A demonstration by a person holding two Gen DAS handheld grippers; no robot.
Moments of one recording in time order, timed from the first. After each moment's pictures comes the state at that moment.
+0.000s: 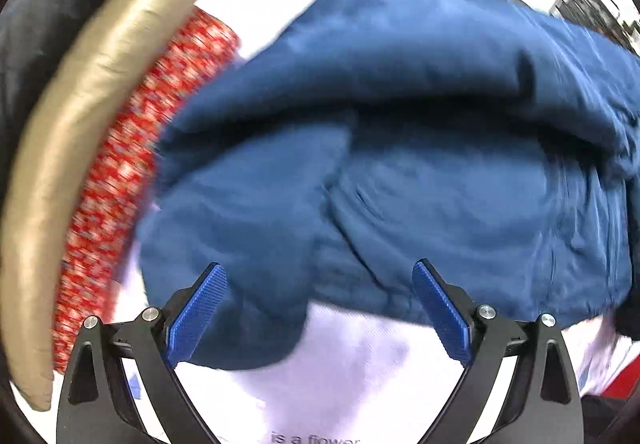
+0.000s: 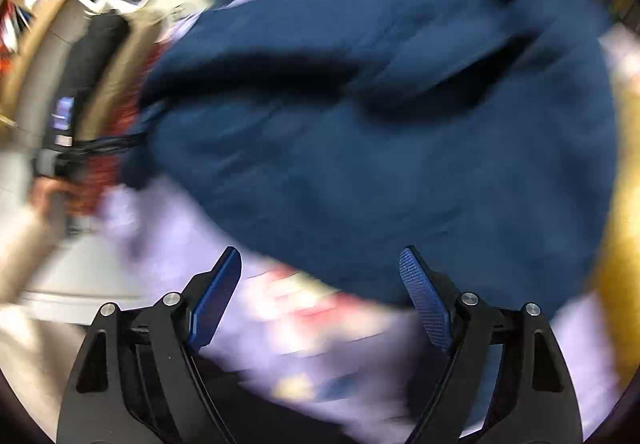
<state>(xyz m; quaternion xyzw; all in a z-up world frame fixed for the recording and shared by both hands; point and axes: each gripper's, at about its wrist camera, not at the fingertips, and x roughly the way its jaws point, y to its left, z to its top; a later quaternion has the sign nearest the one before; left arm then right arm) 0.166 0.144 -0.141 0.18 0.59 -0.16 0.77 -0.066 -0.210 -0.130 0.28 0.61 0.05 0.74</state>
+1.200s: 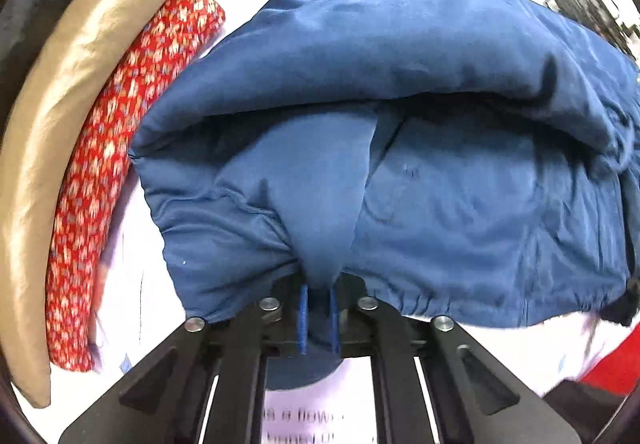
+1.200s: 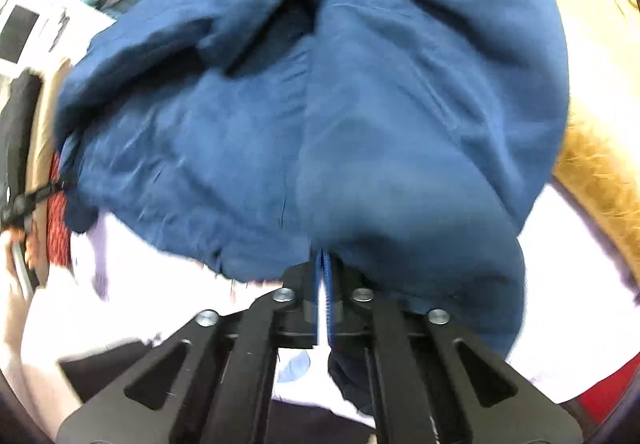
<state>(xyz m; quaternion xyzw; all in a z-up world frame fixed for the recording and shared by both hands) 0.151 0.094 -0.130 0.16 0.65 -0.18 0.73 -0.121 -0.259 -0.150 0.31 0.61 -0.10 0.72</state>
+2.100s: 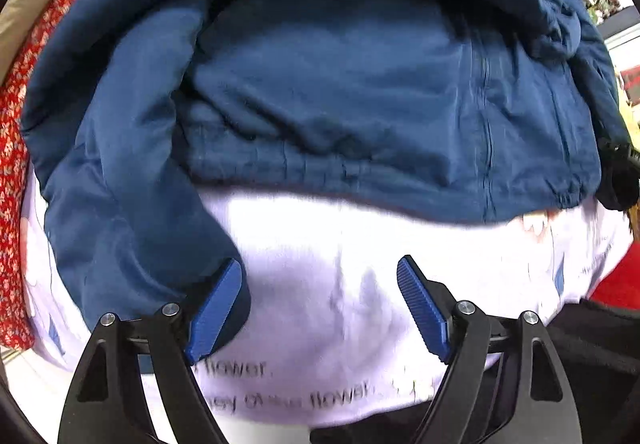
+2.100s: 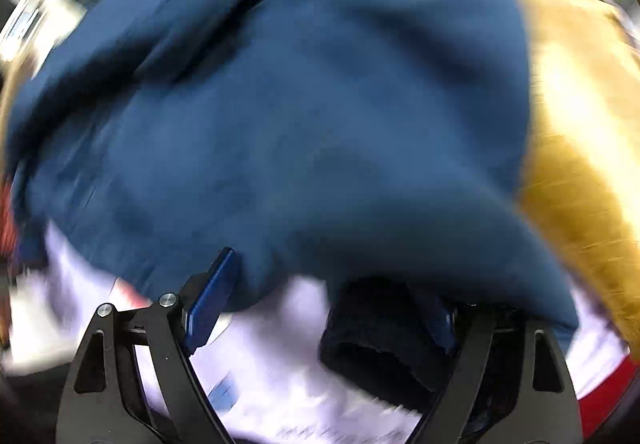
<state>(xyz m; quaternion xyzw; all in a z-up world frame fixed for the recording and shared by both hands) 0.024 0.069 -0.190 0.16 0.65 -0.27 0.69 -0.121 -0.341 -0.178 0.27 0.59 -0.23 0.73</state>
